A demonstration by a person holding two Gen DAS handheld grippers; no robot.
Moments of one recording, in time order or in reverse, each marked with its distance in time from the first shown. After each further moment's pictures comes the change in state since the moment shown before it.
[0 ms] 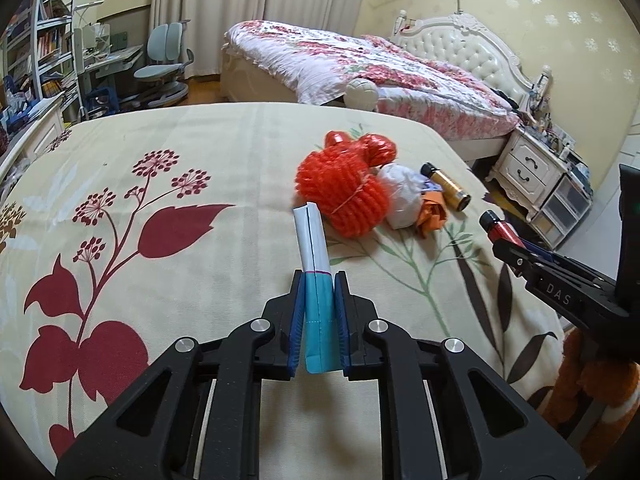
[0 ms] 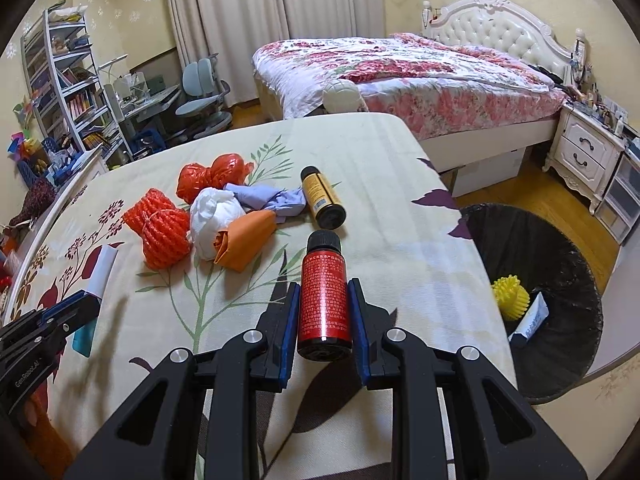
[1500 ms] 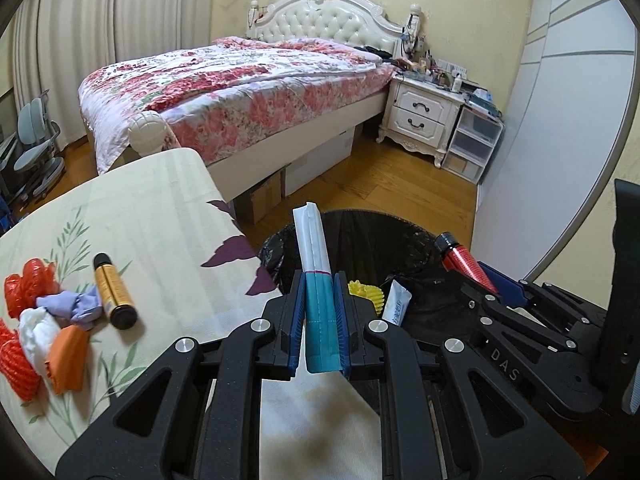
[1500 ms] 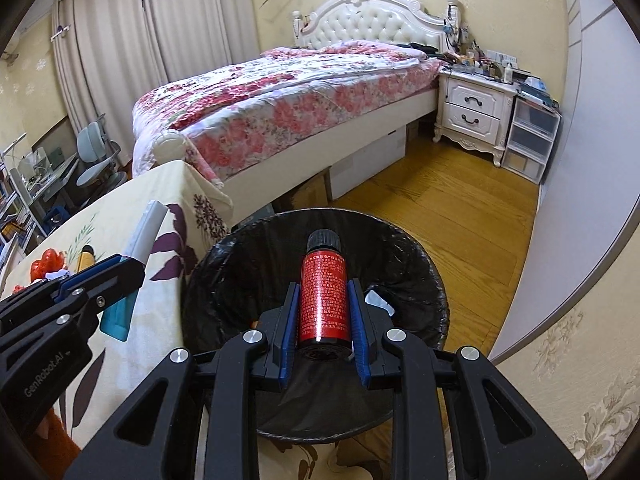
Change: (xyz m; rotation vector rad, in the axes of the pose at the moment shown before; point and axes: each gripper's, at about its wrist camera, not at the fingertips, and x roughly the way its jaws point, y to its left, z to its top) left arm 0.108 -0.274 0.042 0.370 0.022 -0.272; right arm -0.018 -0.198 -0.008 0.288 -0.071 -0.291
